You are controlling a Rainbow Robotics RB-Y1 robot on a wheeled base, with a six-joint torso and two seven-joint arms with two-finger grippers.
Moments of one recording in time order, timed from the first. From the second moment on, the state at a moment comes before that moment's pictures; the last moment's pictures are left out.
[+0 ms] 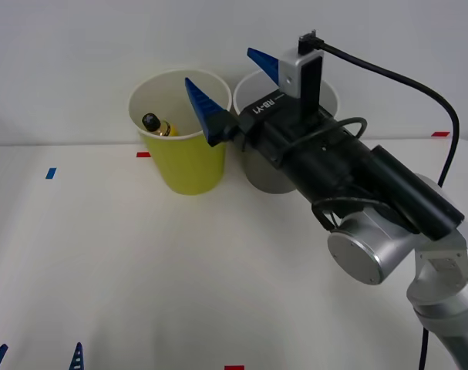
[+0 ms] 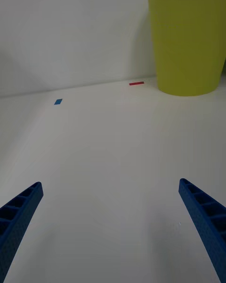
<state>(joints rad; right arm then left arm) -0.30 -0.39 0.42 -2.11 -0.42 0.27 1.52 1.04 0.32 -0.18 -1.93 0.23 -0.63 -1.68</state>
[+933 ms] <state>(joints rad) 0.23 -0.44 0.39 -2.22 -0.27 0.02 1.56 1.04 0.32 -0.18 -1.93 0.23 -0.63 -1.68</state>
